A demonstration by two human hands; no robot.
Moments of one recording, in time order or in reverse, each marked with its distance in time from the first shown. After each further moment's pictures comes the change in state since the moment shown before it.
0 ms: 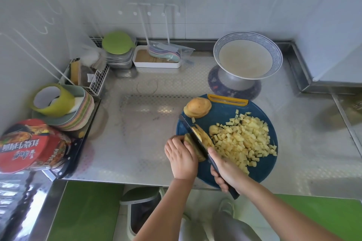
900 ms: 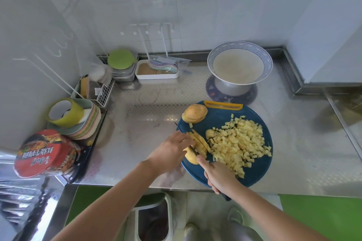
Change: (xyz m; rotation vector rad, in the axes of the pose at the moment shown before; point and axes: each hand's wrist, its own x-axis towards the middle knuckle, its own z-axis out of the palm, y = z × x) left_hand 0.064 0.020 -0.081 0.308 -0.607 0.995; right_hand -0.008 0.005 0.015 -0.123 0.108 -0.195
